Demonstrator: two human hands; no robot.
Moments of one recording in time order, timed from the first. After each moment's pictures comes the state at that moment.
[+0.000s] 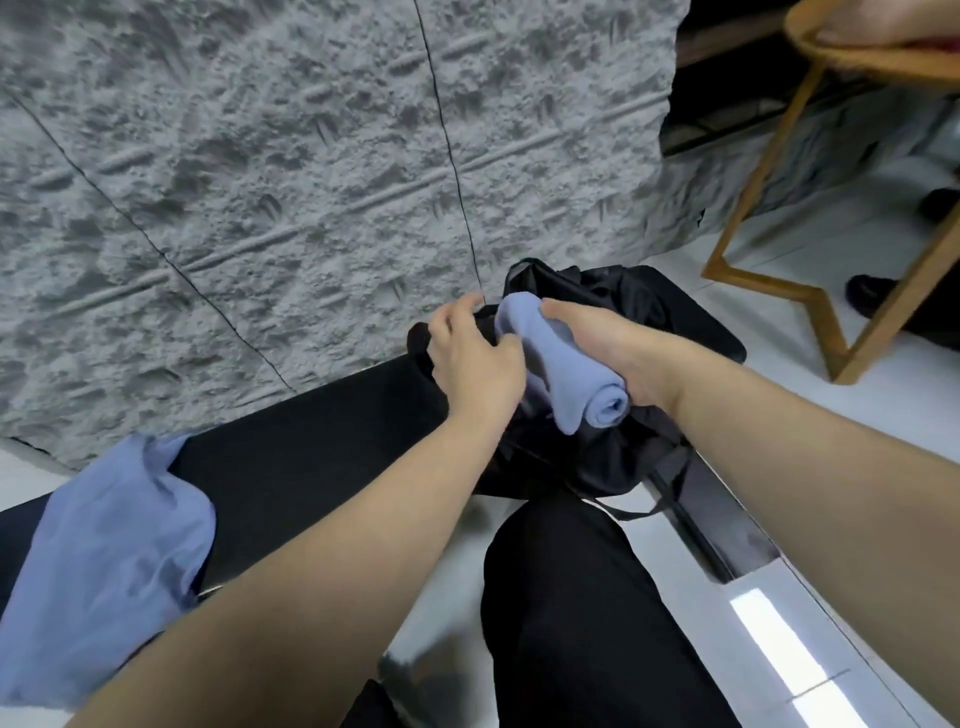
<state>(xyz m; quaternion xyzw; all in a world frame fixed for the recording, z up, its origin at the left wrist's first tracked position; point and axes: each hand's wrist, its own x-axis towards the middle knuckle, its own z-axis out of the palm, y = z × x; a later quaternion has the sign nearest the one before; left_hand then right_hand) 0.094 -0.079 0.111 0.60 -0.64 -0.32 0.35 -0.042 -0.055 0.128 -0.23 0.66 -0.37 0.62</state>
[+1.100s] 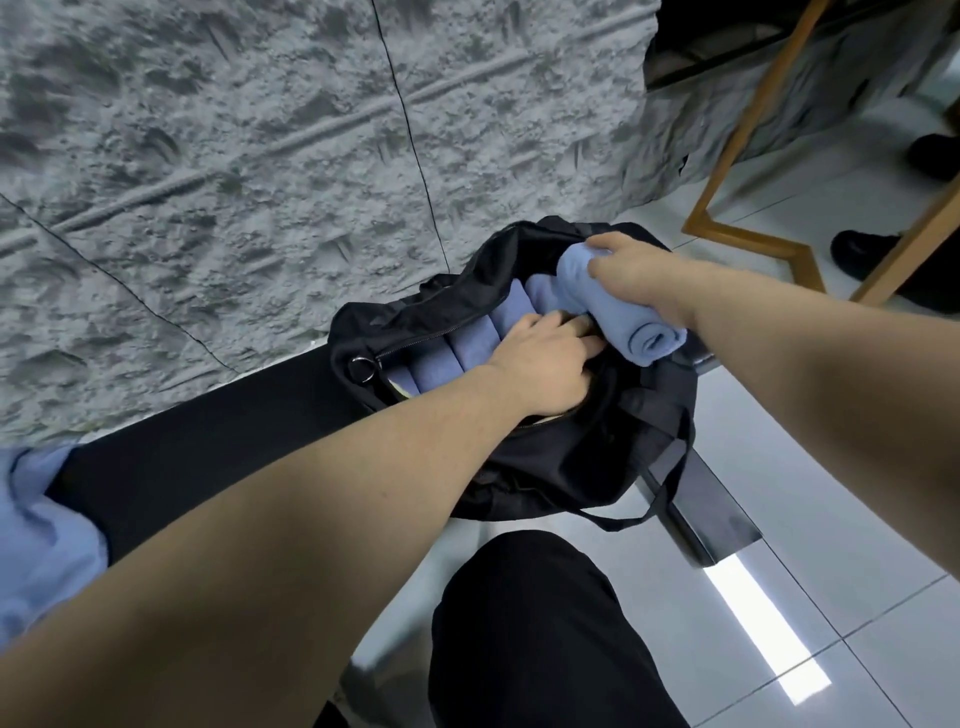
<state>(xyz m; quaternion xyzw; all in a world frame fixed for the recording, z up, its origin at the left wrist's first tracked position) 0.012 -0.145 0.021 0.23 -0.97 -0.05 -0.05 -0.138 -0.133 0.066 -0.46 0.80 -0.20 0.34</state>
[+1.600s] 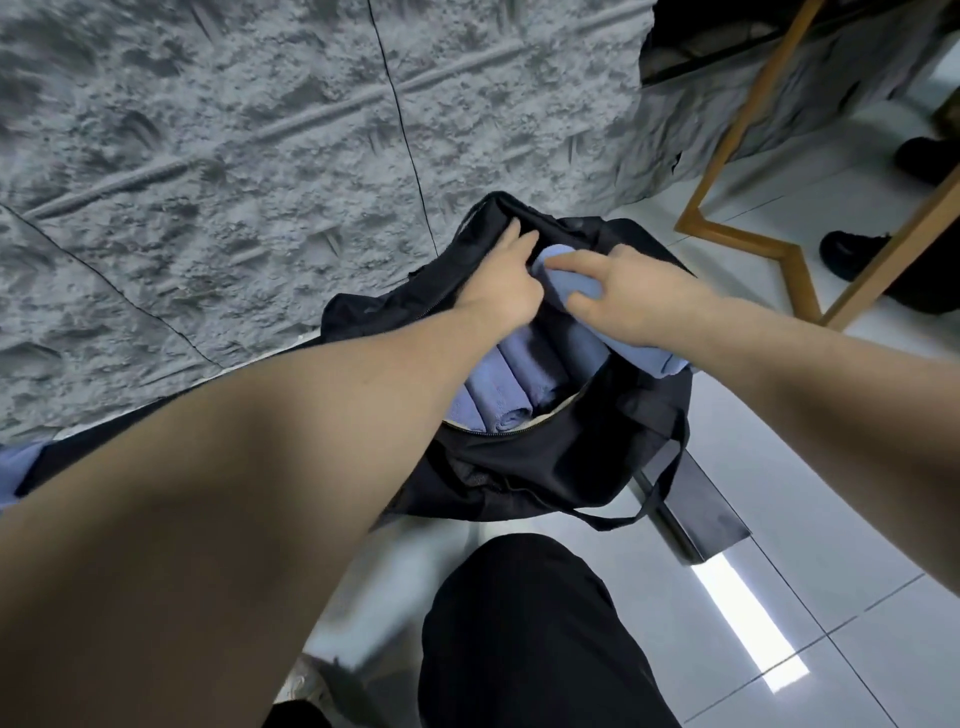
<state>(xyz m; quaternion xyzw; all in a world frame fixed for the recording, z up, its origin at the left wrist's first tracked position) 0.005 -0.198 0.045 0.46 -0.81 -0.35 0.11 -0.126 -0.105 0.061 -0.60 0.78 -0.09 0.16</state>
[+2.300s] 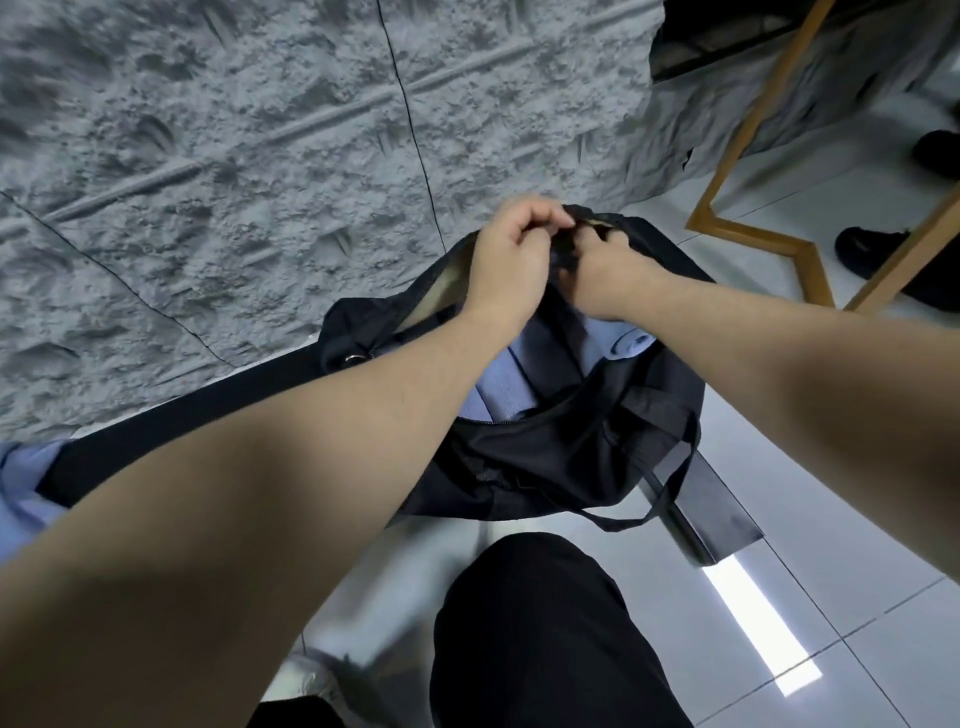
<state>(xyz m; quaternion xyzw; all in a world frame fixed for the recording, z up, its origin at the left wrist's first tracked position) 0.002 -0.180 0.058 0.35 -0.64 -0.51 0.45 -0.110 -0.149 0.054 -0.52 0.83 -0.09 0.21</state>
